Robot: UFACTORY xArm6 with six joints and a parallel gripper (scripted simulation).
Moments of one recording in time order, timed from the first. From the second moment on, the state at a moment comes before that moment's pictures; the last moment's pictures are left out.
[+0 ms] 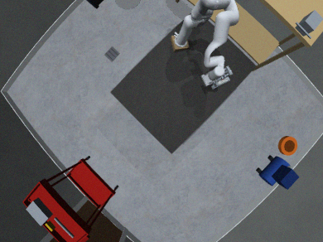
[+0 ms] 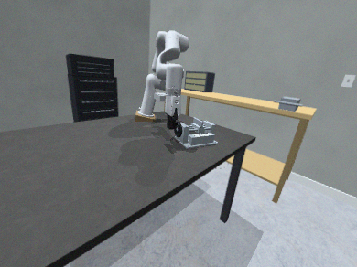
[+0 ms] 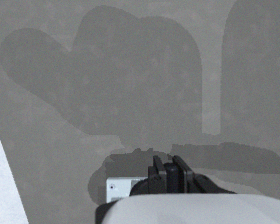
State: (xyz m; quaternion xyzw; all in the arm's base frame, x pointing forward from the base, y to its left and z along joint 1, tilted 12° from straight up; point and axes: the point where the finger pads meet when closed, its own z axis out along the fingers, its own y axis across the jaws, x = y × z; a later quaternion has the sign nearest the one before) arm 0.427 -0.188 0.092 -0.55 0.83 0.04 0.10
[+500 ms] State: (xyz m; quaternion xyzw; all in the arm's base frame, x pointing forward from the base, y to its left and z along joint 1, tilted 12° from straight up) arm 0.430 -0.189 0.093 -0.55 0.83 0.04 0.10
